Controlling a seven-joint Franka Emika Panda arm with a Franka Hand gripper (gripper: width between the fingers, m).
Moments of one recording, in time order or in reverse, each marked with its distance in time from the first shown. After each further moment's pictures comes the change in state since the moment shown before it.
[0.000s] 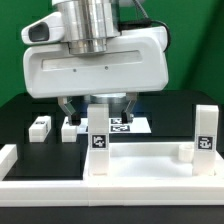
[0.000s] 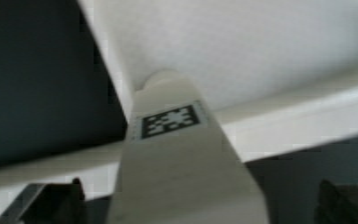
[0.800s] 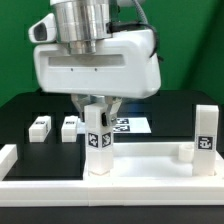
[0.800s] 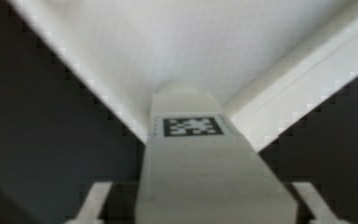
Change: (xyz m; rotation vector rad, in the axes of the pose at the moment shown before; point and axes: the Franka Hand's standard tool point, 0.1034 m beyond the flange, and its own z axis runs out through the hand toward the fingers) arm -0.005 0.001 0.000 -0.007 -0.042 0.720
